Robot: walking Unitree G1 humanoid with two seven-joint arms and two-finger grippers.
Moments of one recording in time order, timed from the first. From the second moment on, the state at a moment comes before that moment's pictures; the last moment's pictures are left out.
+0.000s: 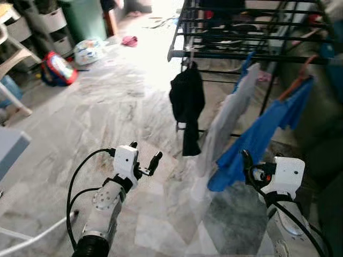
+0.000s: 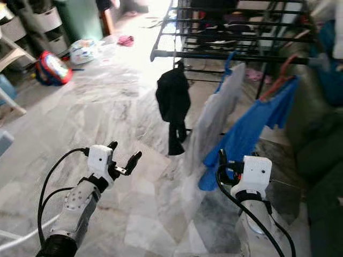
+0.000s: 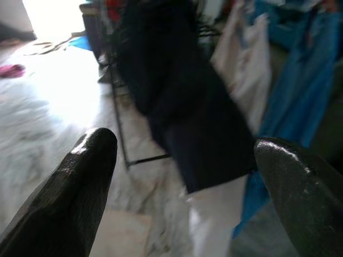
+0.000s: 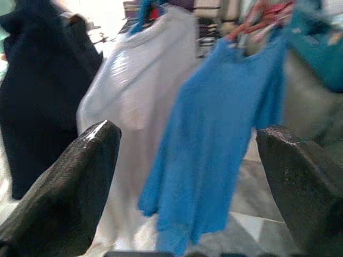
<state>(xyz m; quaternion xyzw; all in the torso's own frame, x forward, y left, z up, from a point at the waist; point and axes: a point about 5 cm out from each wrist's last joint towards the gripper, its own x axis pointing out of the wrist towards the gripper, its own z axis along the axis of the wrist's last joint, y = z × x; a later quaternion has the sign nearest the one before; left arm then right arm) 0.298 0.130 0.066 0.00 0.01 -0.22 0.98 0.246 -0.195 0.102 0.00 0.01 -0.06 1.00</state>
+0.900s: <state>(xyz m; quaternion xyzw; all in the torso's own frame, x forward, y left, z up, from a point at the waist) 0.293 0.138 0.064 0.01 0.01 -0.22 0.98 0.248 -0.182 0.103 0.01 0.01 -0.04 1.00</state>
